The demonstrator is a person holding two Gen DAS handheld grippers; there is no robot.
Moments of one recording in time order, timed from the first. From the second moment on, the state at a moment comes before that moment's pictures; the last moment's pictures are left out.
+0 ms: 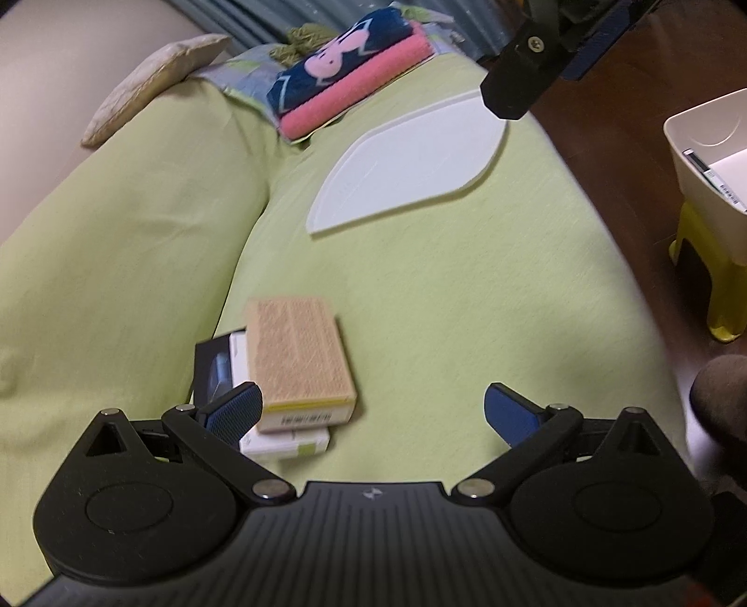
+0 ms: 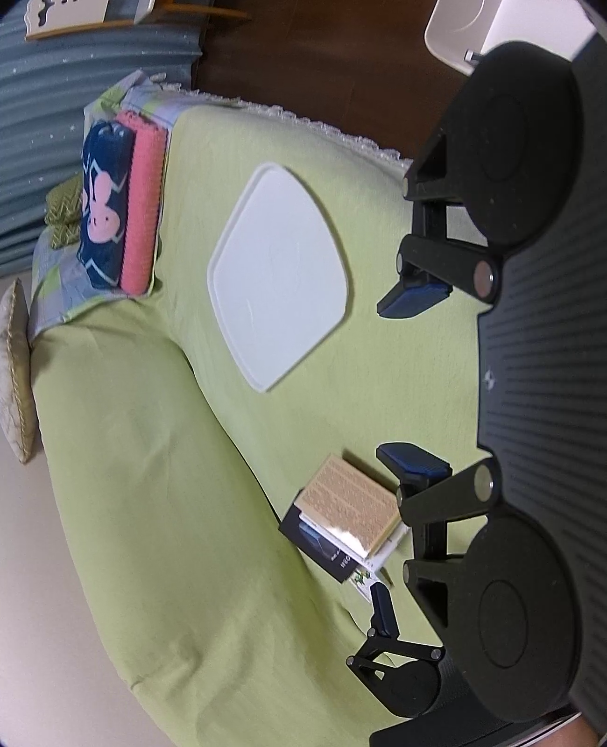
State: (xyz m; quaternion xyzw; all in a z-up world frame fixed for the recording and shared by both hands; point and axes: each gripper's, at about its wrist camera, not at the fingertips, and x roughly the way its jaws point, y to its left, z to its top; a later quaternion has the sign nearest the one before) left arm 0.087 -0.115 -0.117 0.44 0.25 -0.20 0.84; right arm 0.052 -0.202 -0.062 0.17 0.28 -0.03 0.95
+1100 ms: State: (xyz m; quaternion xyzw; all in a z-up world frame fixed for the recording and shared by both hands) left arm 0.167 -0.088 -0.146 0.38 0.24 -0.22 0.87; right arm 0.216 -0.155 -0.109 0.20 0.32 0.05 0.93
